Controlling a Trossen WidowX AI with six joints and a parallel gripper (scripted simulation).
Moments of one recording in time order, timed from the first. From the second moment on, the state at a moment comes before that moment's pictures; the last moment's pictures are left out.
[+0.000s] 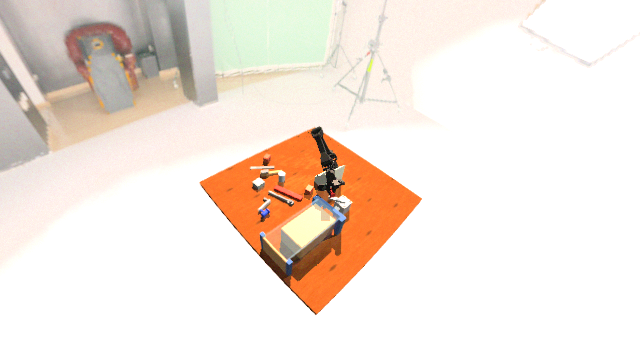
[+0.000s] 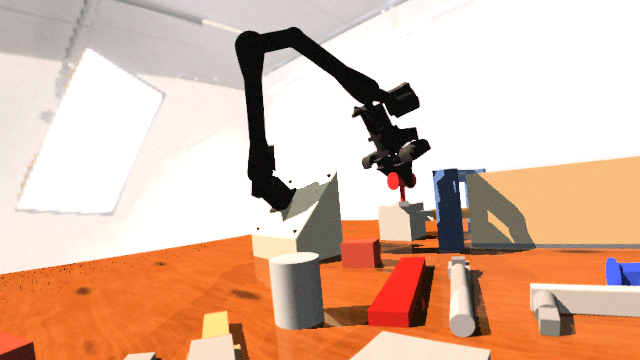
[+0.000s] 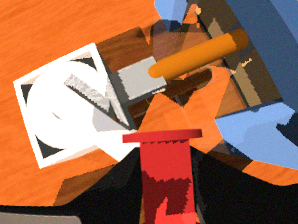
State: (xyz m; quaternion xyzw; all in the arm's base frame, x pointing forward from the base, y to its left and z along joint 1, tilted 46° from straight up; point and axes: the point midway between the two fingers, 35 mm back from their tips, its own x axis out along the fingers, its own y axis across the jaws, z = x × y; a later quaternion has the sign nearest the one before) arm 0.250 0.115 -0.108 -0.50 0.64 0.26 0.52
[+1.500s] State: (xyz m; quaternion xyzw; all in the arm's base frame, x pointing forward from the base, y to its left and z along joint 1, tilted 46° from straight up) arm 0.288 0.138 -0.137 -0.50 0.64 0.26 0.52
